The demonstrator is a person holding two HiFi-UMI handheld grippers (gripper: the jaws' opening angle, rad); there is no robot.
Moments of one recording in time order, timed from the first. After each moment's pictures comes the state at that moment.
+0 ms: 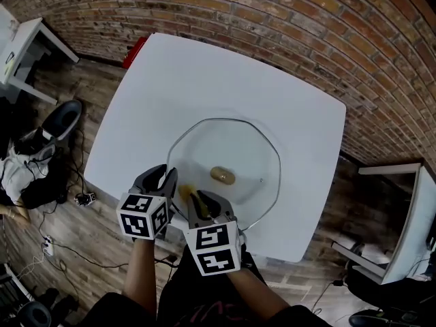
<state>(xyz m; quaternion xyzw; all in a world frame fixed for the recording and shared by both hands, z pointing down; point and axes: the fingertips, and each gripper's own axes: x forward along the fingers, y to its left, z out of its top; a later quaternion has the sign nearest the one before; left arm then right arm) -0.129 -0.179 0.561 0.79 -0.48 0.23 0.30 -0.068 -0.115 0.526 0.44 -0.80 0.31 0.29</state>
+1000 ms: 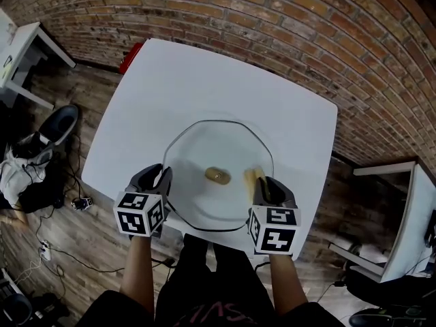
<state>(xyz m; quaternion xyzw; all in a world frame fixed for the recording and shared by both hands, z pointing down) -0.130 -0.181 0.556 0.79 -0.49 0.23 0.29 0.117 -0.136 0.523 0.61 -0.67 0.29 0.30</state>
